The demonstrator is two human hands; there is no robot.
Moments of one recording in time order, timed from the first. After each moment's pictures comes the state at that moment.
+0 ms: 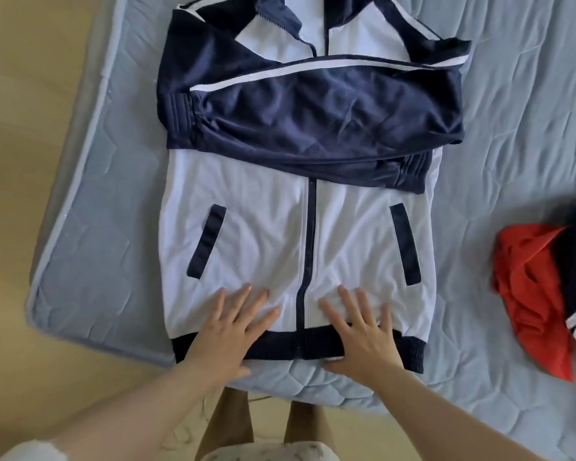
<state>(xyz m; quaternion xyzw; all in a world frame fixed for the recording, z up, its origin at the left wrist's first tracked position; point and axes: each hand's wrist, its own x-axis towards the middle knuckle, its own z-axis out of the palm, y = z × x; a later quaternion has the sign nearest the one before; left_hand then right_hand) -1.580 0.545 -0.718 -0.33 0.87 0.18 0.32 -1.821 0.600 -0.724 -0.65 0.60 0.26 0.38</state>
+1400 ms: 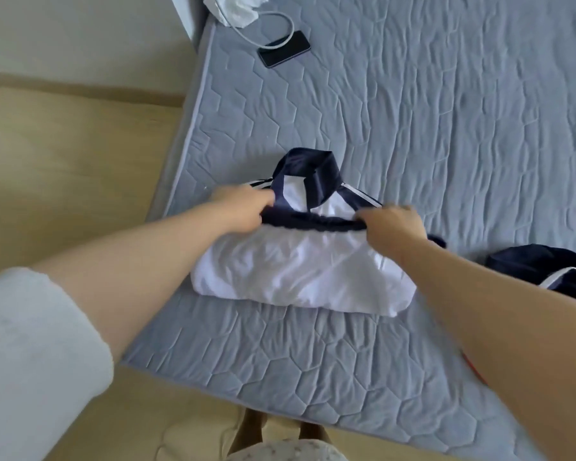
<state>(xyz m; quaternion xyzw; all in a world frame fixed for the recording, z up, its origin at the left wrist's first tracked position) -1.662 0.301 -0.500 -0.47 0.83 0.15 0.25 -1.889 0.391 -0.511 -0.66 0.71 0.15 0.19</state>
